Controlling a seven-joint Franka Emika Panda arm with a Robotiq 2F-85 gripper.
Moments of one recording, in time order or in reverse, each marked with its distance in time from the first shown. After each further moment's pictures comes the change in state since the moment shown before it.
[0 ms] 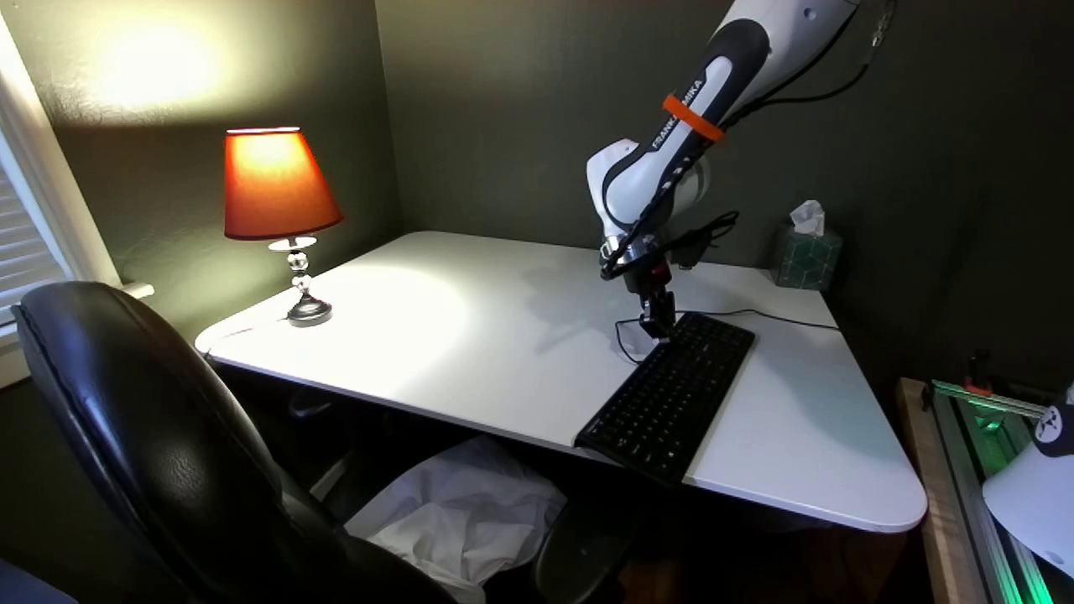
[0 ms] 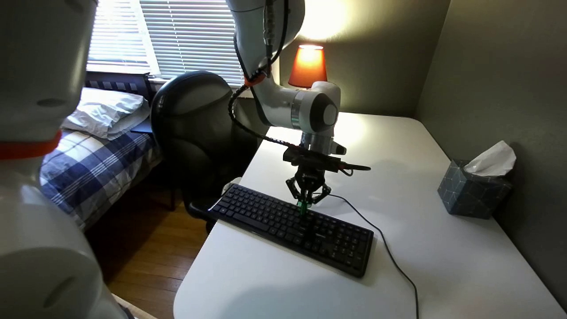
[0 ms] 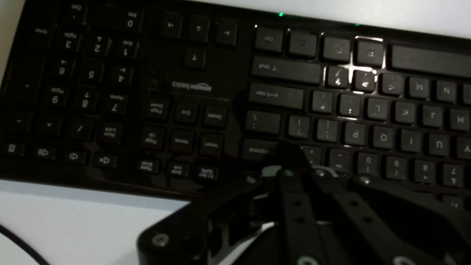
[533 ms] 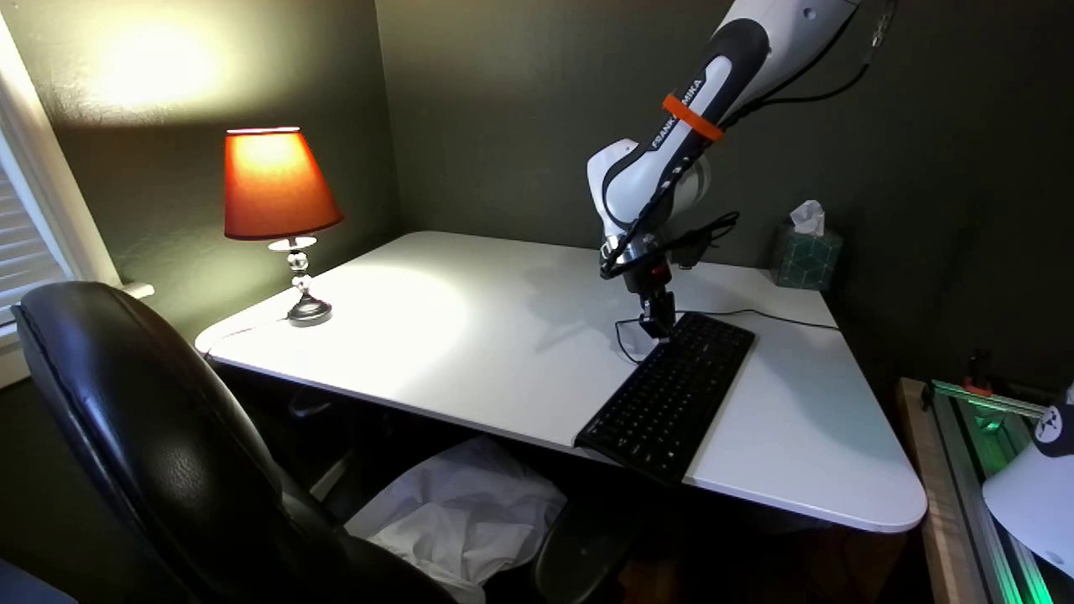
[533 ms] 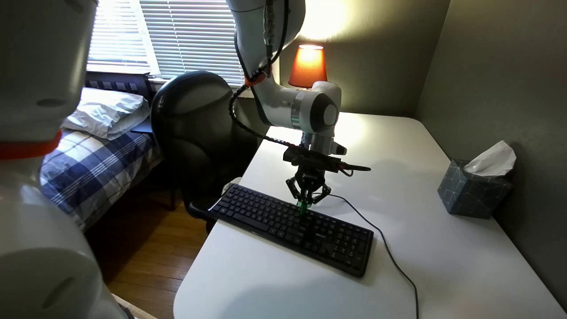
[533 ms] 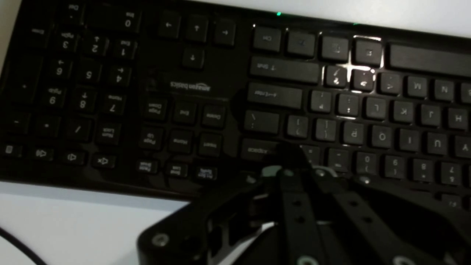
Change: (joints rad) arm -0.003 0.000 0.001 0.000 0.008 0.000 -0.003
